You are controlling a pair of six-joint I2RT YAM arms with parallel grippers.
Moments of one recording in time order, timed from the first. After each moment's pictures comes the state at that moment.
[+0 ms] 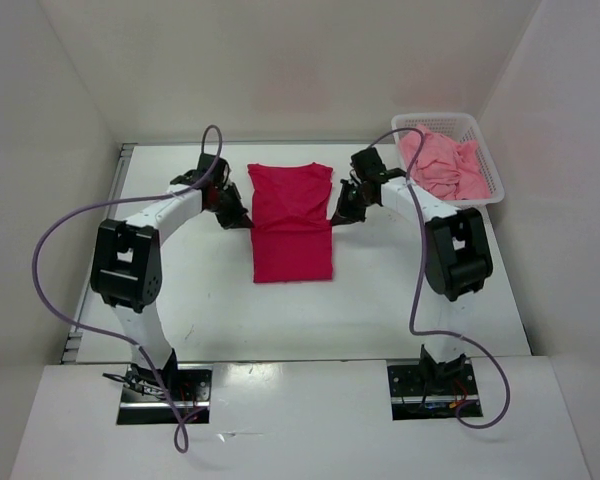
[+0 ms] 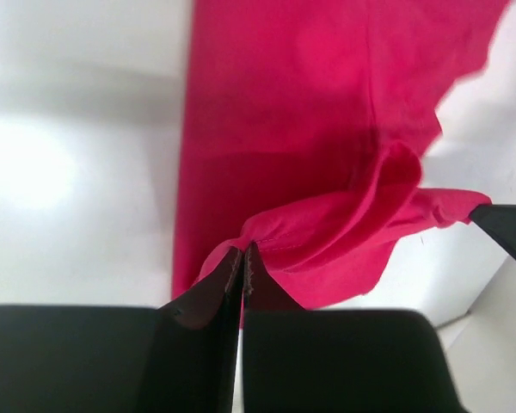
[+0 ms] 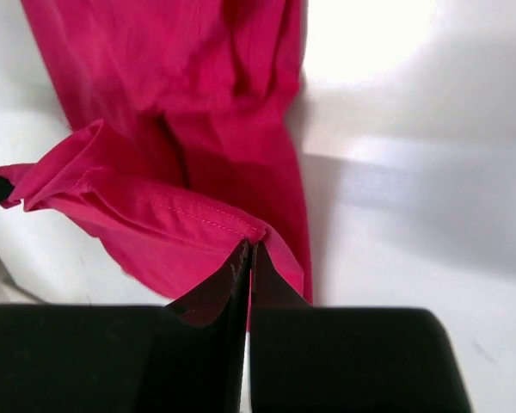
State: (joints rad) left arm -0.21 1.83 1.36 -0.57 0.31 -0.68; right arm 0.32 1.90 1.44 -0.57 -0.30 0.58
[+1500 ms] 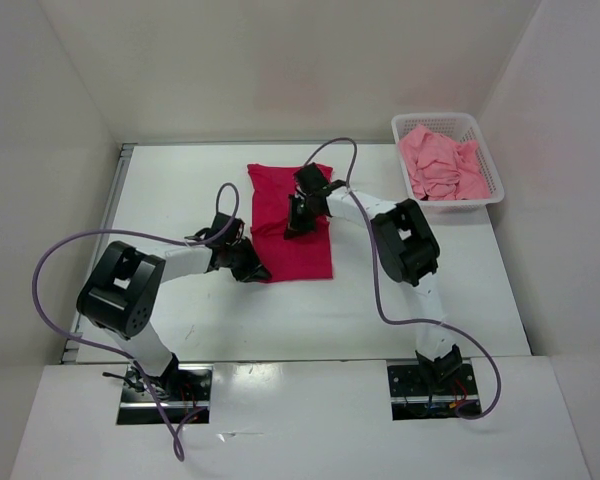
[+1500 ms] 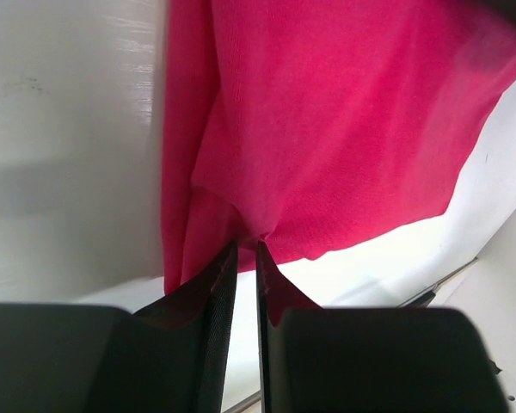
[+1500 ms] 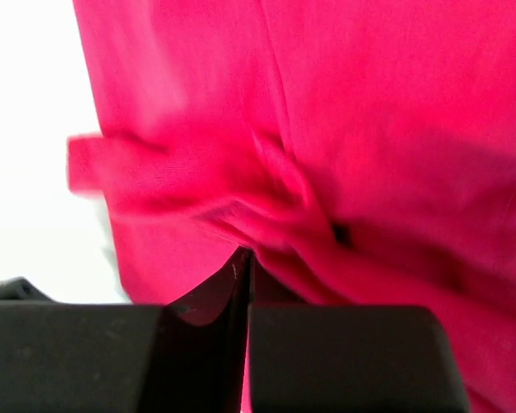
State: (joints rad) left arm -0.37 1.68 0.80 -0.14 0.35 -0.90; right arm 0.55 2.24 1.67 -0.45 -0.32 0.60
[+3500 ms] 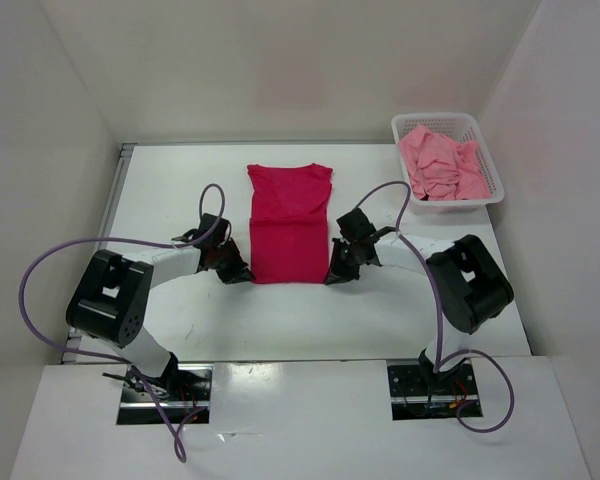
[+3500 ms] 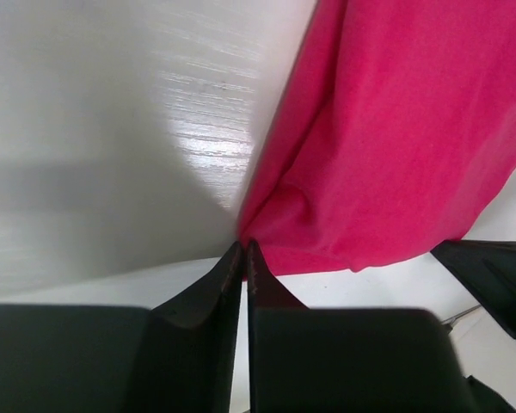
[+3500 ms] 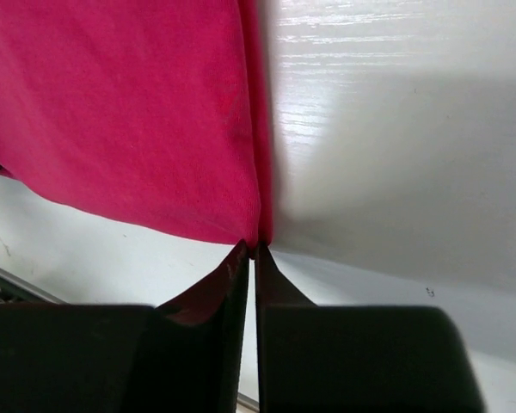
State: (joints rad) left arm -0.30 1.60 0.76 -0.23 0.28 -0.87; right arm 0.52 1.69 0.89 -0.31 -0.24 0.74
